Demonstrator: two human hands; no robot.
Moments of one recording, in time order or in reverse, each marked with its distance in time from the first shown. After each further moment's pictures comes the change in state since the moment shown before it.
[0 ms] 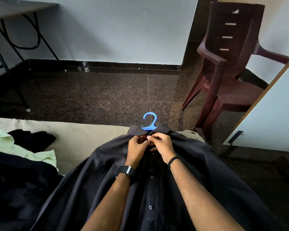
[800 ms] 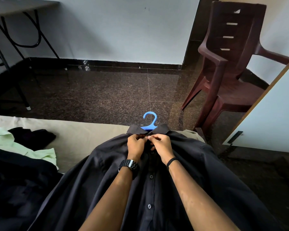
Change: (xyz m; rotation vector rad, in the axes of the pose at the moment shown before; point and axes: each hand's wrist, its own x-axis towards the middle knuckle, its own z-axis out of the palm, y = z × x) left_hand 0.016 -0.001 0.003 0.091 0.121 -0.120; right_hand 0.000 0.006 0.003 -0.088 0.059 -0.024
